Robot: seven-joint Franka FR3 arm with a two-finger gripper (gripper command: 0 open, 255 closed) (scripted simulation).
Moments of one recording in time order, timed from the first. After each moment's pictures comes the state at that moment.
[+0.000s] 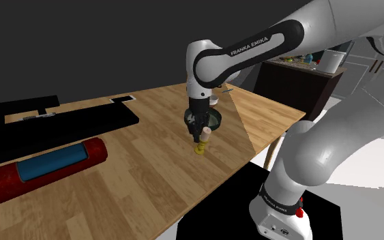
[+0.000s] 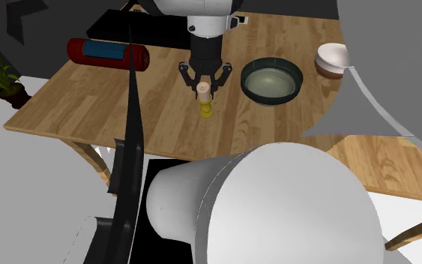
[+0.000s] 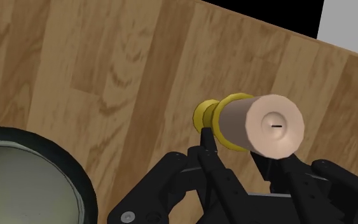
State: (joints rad) arm 0.10 -0.47 0.01 -2.63 0.08 1.96 0.01
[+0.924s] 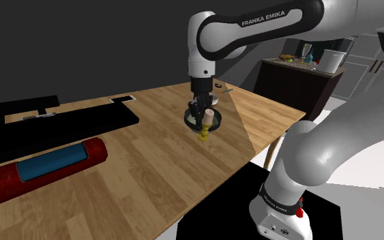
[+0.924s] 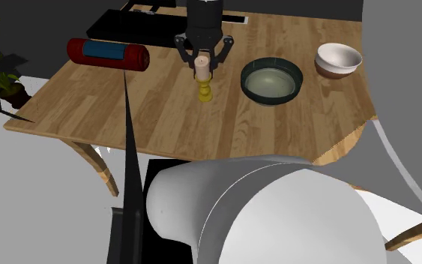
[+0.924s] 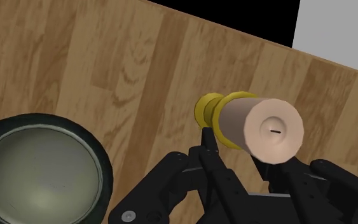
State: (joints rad) arm 0.10 -0.54 0.01 -2.48 0.08 1.76 0.03
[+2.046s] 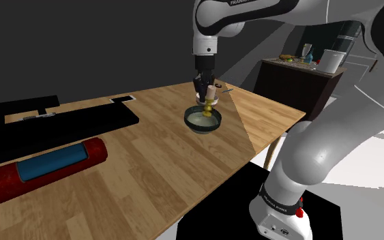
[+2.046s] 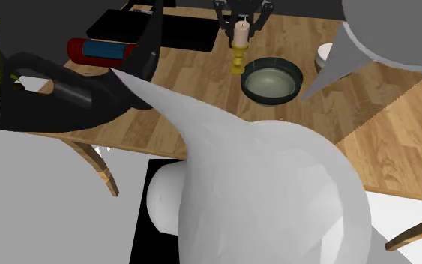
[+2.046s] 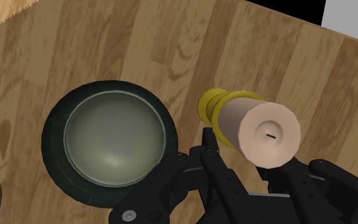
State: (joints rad) arm 0.03 -0.39 -0.12 -2.22 -0.01 1.63 -0.13
